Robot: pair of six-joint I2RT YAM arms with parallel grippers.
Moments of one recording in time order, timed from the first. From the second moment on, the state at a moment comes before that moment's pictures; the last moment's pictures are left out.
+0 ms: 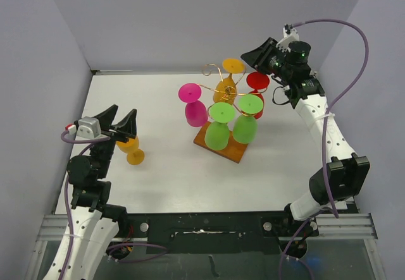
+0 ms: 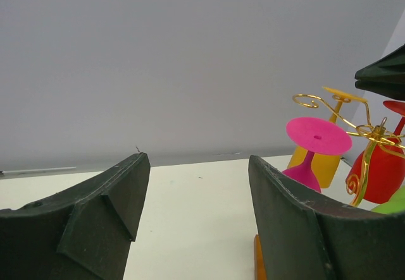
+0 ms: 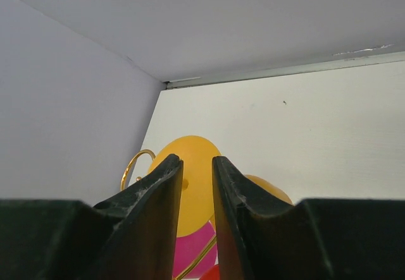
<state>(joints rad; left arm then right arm) -0.17 0.49 0.52 0.37 0.09 -0.24 0.18 1.56 1.59 -0.19 -0.36 0.69</state>
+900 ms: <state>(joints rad) -0.16 0.64 0.71 0.01 0.08 -0.39 0.25 1.20 1.46 -0.26 -0.23 0.54</state>
